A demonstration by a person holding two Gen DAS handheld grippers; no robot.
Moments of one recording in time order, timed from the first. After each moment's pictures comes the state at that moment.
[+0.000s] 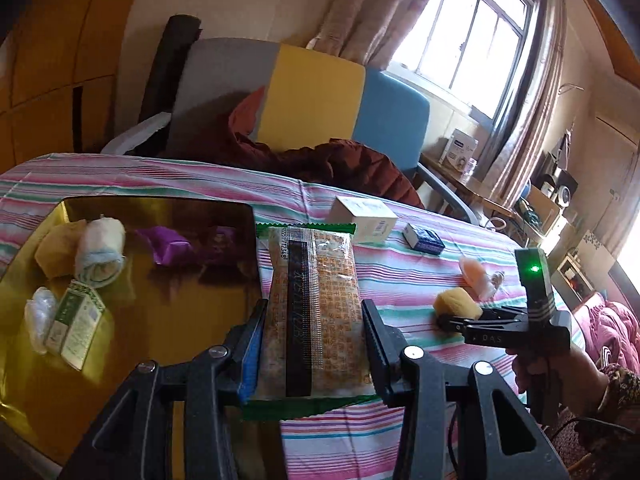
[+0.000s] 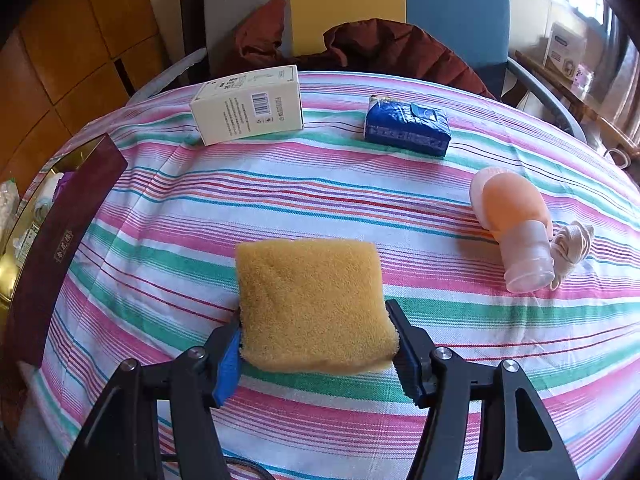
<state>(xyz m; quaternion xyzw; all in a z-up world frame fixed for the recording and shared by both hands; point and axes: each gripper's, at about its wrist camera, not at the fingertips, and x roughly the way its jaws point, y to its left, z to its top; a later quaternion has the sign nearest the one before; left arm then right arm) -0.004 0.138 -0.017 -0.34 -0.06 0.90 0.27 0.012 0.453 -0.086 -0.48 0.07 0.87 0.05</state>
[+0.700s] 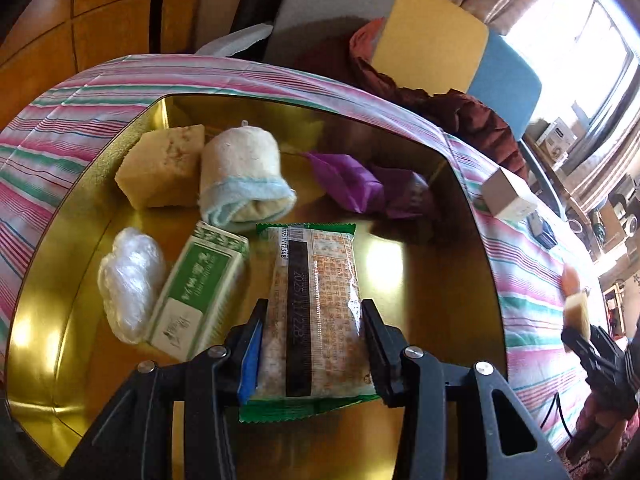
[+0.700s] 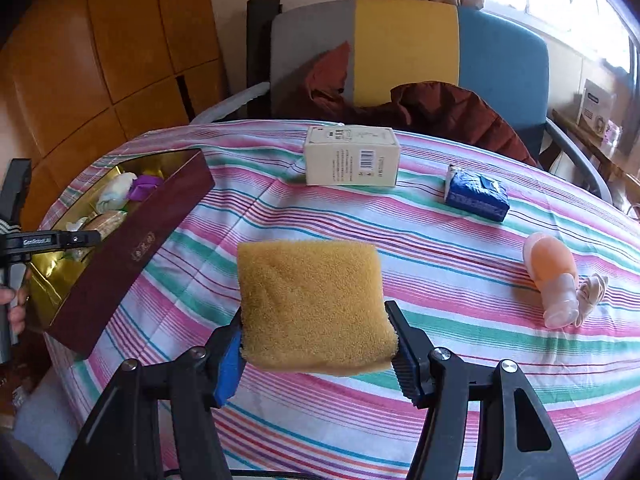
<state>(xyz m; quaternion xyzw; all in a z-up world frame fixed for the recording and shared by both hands) -0.087 0.054 -0.078 -0.50 -0.07 0.85 0.13 0.035 0.388 -0.054 -0.40 0.04 0.92 -0.03</state>
